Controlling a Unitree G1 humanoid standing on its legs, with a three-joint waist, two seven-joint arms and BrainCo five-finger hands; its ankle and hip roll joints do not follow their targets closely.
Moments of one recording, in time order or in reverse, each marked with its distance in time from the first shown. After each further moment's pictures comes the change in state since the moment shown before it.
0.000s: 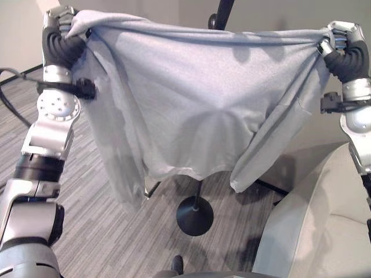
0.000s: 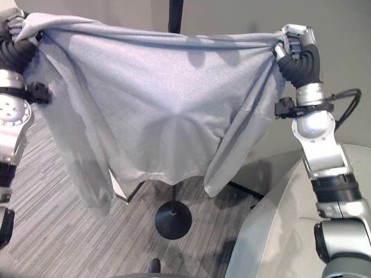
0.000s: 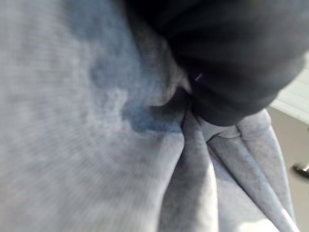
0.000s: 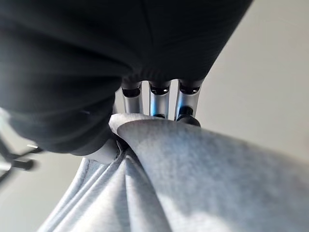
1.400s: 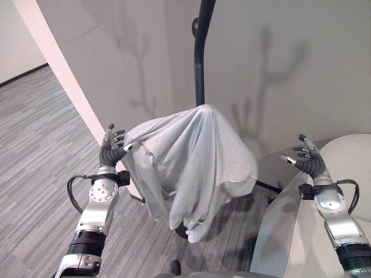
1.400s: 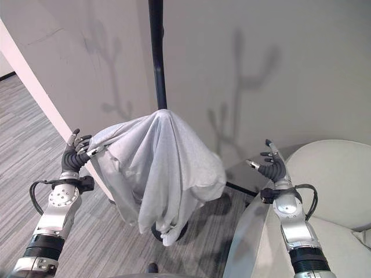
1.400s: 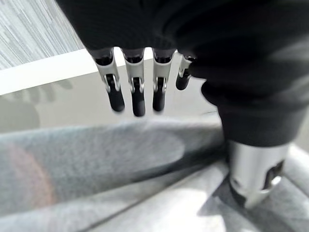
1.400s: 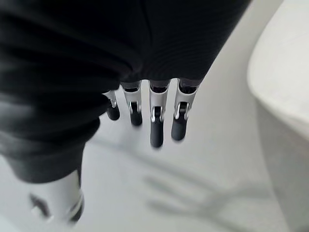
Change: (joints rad) left arm 0.746 -0.489 0.294 -0.169 0.047 0.085 -0.109; right arm 0.752 0.342 -0.286 -0.078 -0.176 0.088 0.115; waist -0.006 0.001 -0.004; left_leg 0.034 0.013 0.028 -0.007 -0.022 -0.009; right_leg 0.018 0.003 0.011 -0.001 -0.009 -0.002
